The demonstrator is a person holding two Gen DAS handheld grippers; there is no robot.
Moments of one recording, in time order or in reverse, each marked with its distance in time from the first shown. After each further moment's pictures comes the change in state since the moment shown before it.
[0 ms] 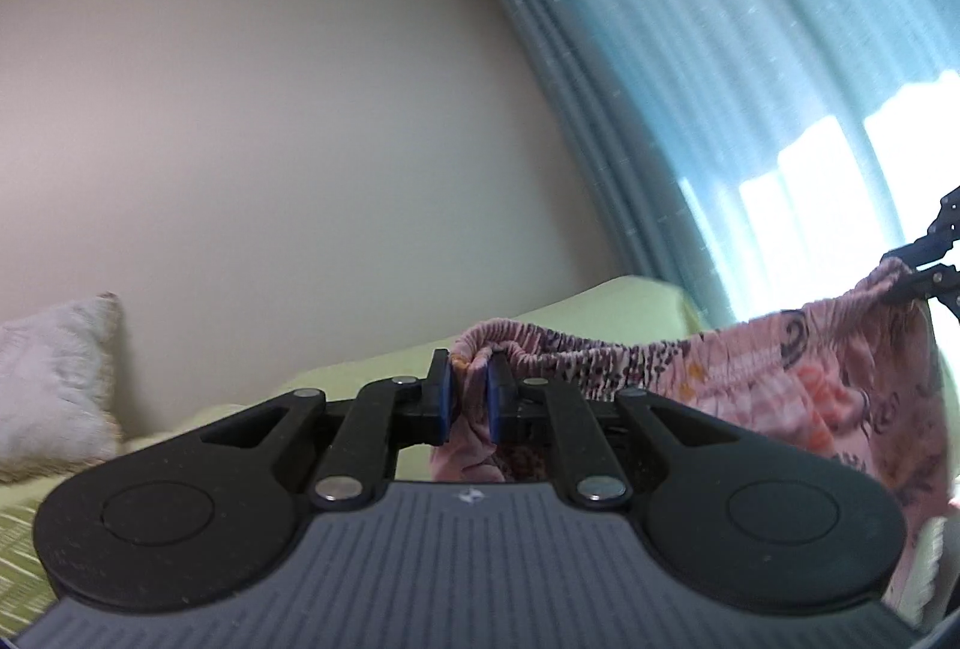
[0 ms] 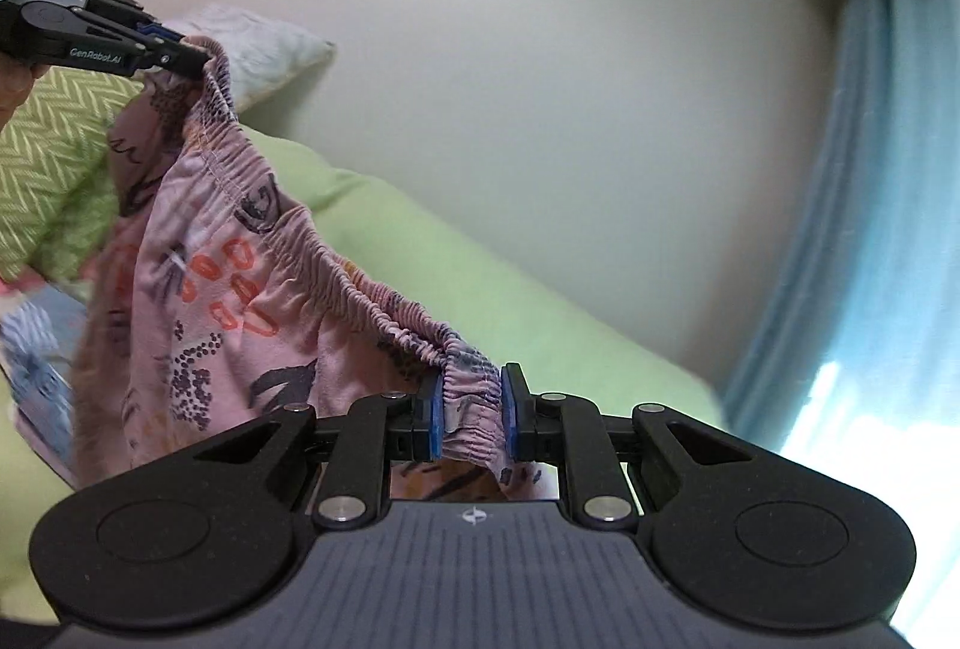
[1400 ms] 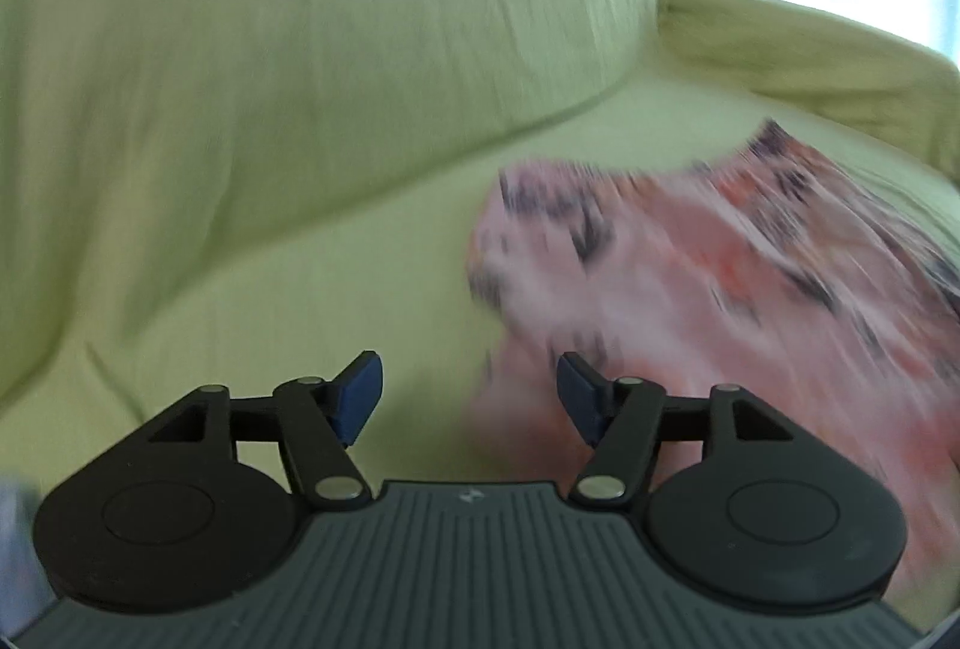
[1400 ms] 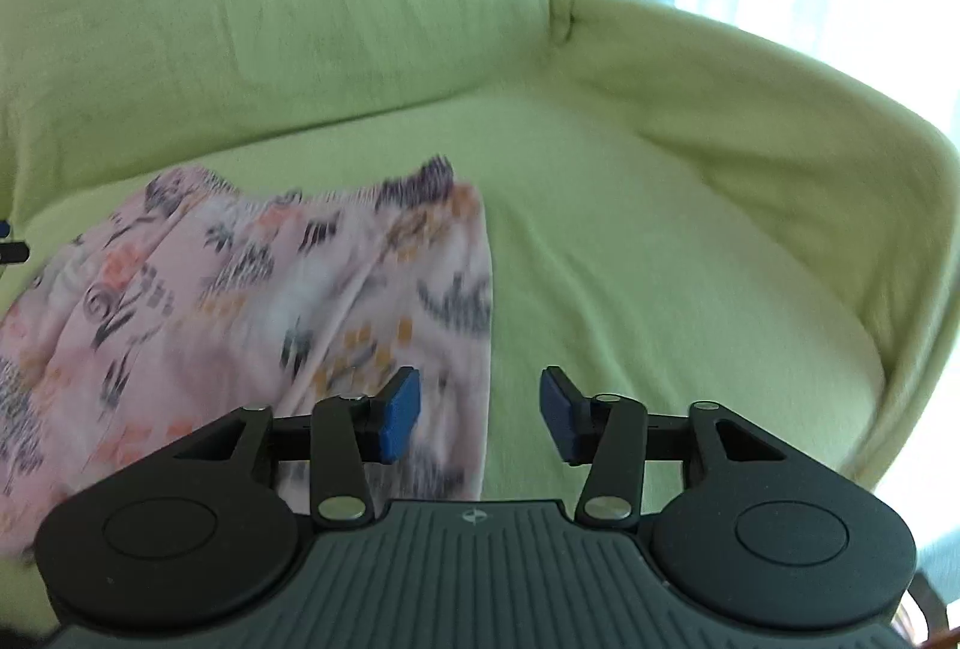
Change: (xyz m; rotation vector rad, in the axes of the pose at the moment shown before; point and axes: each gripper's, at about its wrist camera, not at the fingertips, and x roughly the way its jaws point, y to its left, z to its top) left arm 0.259 -0.063 -0.303 -0.171 0.779 -0.255; right arm 0.139 -0.127 -0.309 0.623 0.743 -0.053
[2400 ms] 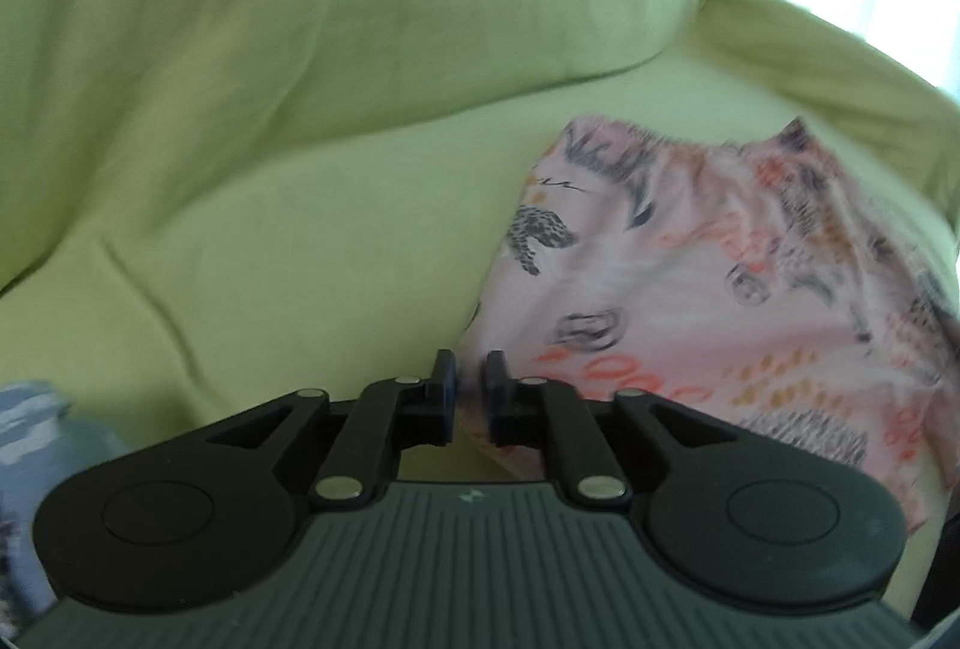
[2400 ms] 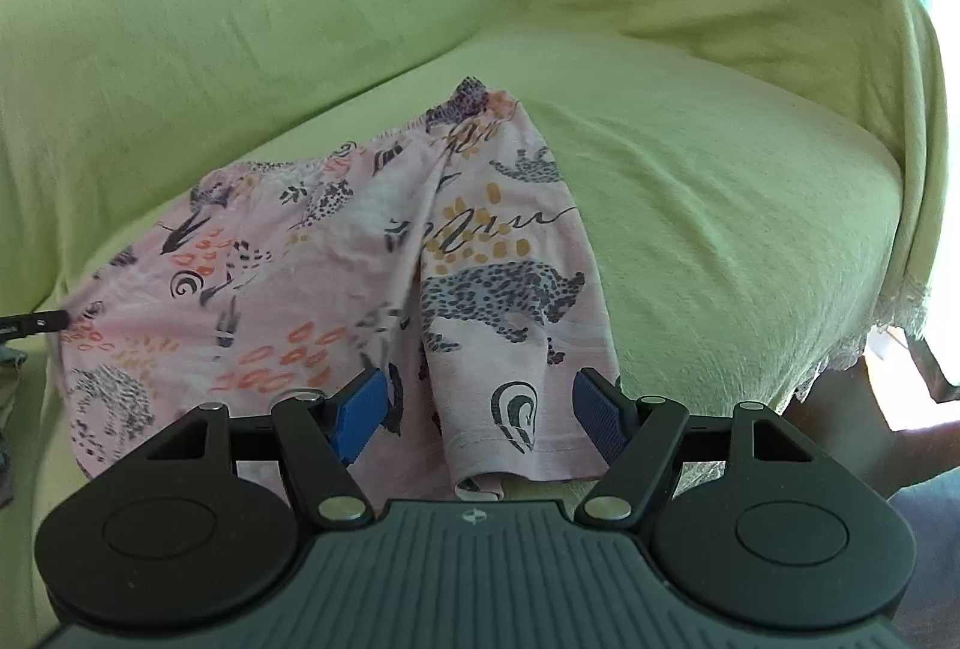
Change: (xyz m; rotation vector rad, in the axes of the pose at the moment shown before) left arm 0.008 0.060 0.000 -0.115 0.116 0.003; right arm -0.018 0.054 -0.050 0.246 0.048 0.072
